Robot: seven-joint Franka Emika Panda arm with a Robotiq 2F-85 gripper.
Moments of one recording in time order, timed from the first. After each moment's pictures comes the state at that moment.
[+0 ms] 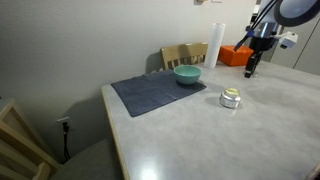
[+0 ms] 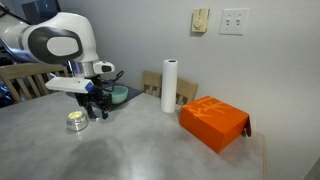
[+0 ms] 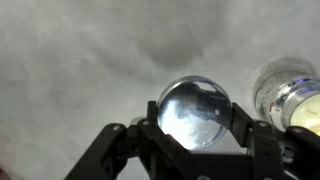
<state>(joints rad) -0.01 0.32 0.04 -2.22 -0.11 2.57 -0.23</state>
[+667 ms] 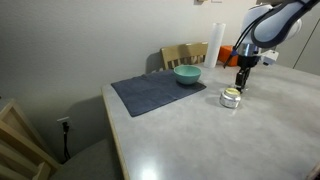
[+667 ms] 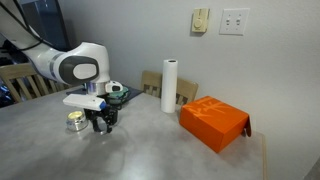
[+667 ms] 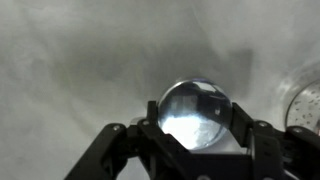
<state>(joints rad) -0.01 0.57 0.05 -2.04 -0.09 2.53 -0.25</state>
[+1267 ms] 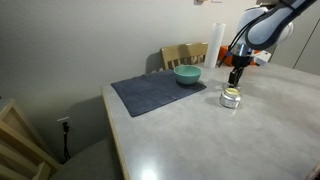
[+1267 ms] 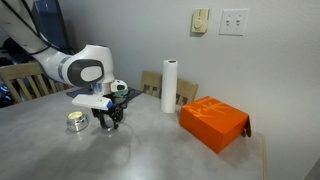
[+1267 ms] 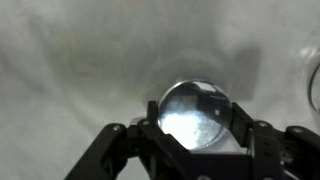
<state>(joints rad) 0.00 0.63 0.05 -1.96 -0.09 2.59 -0.25</state>
